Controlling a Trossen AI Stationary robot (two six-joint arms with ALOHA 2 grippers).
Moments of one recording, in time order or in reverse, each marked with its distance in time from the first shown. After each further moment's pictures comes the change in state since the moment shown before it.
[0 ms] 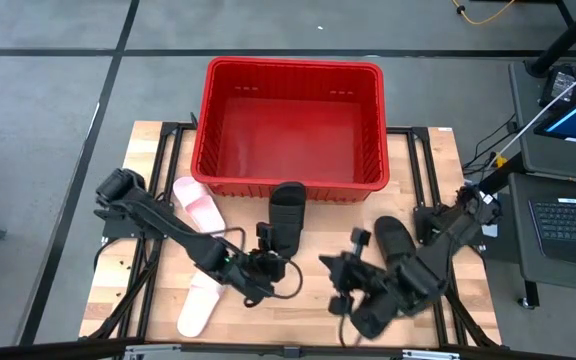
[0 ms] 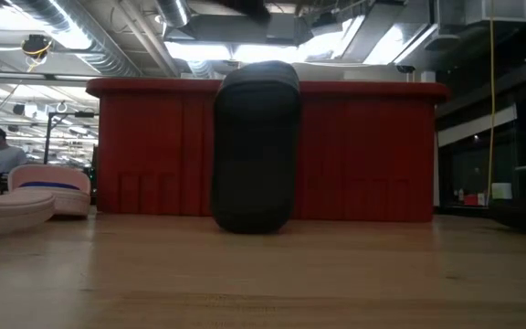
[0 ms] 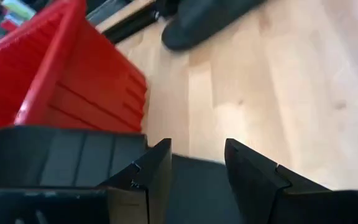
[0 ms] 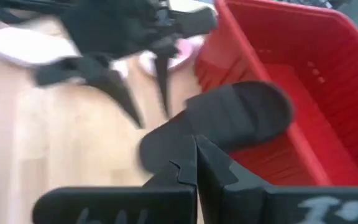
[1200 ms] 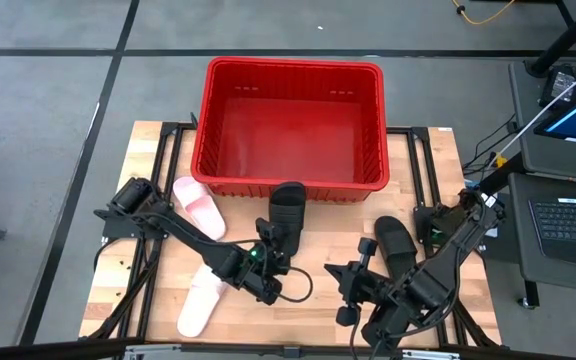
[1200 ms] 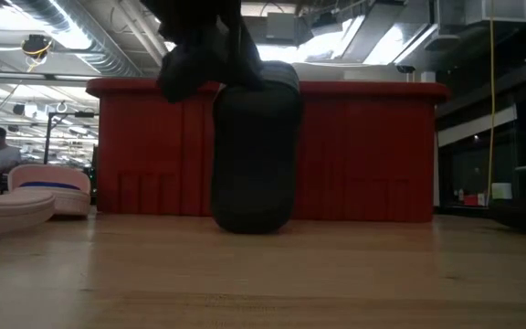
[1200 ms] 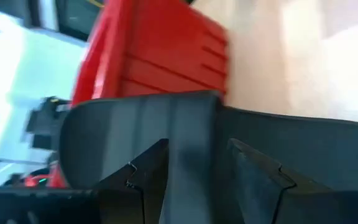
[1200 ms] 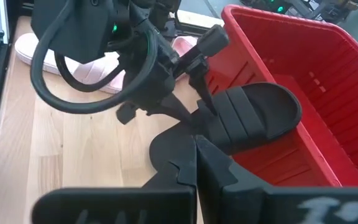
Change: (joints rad) left arm 0.031 0.139 -0.005 -0.055 -0.391 0.138; right arm 0.074 0.000 -0.041 0.012 0.062 0.035
